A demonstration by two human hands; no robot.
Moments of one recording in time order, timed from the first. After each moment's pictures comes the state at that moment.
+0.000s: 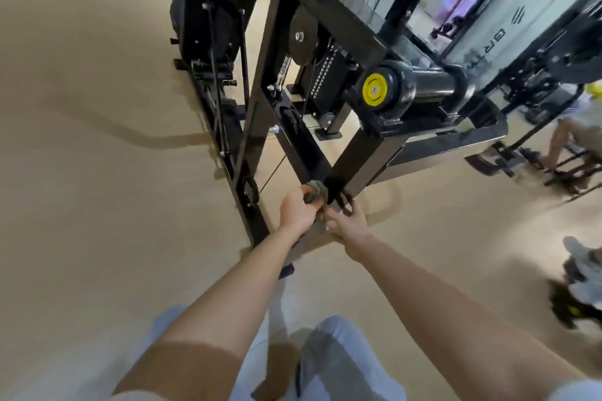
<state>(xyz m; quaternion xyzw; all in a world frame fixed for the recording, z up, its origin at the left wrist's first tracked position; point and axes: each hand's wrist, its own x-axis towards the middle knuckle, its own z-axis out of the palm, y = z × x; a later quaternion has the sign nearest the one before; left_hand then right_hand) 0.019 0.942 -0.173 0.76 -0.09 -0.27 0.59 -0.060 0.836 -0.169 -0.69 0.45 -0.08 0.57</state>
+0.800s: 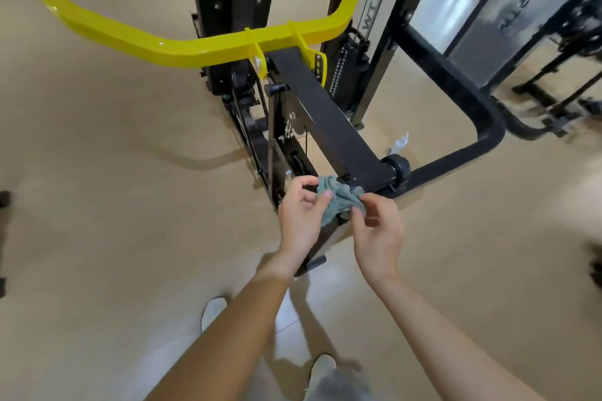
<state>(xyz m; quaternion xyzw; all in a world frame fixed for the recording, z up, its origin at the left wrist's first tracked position) 0.020 0.989 0.127 0.73 -0.06 -0.16 0.67 -0.075 0.896 0.146 -0.82 0.28 -0.32 0.37</state>
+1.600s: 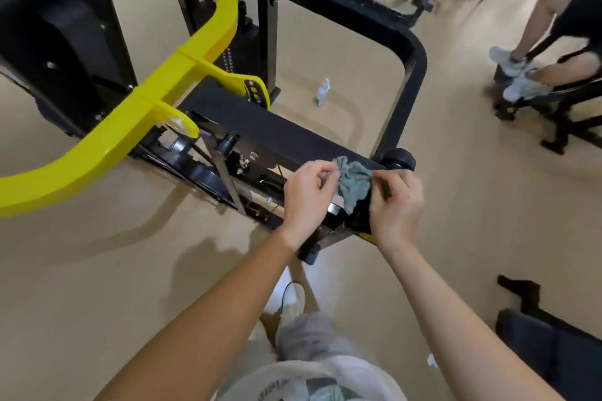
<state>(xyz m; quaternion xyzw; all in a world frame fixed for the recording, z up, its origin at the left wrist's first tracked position) 0.211 0.931 0.139 0.72 -0.44 -0.24 0.48 0.063 0.890 0.158 -0.73 0.57 -0.36 0.12</state>
